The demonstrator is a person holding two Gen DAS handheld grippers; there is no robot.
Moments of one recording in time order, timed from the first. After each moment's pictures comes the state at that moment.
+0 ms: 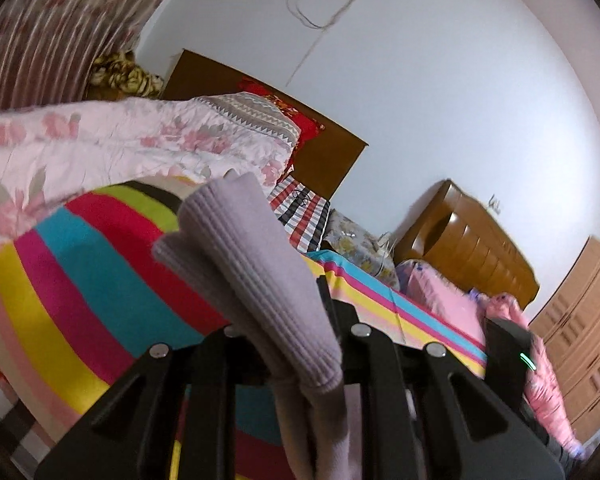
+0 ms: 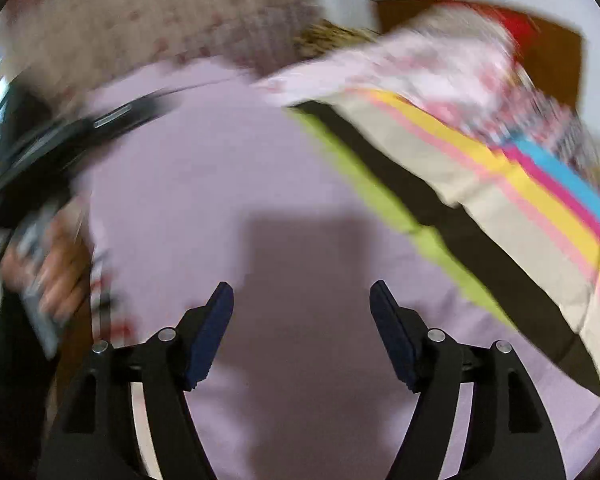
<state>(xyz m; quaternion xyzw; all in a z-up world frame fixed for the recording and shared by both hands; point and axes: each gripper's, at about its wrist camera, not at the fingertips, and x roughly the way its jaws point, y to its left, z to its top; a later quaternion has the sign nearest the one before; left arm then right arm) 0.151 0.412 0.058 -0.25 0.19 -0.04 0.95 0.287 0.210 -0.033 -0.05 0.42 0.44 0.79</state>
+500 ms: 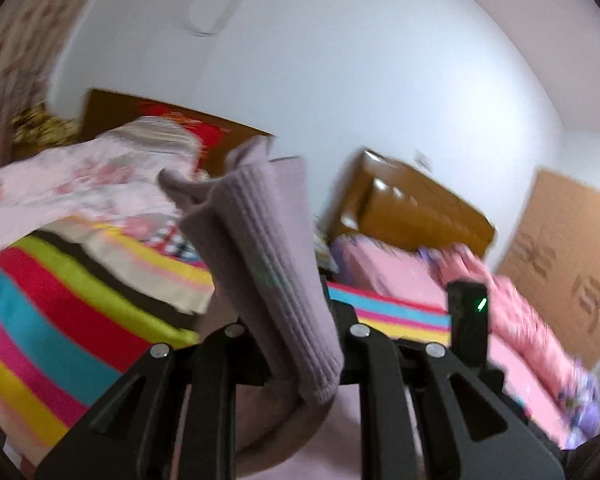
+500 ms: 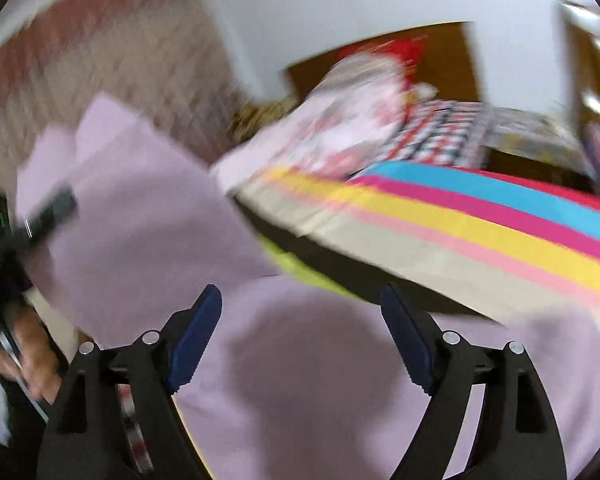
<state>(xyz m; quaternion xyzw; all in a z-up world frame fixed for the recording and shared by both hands) 0.118 0.219 0.122 -0.13 0.17 -0.17 0.96 0.245 -0.009 0.019 0.12 0.33 0.34 0.87</state>
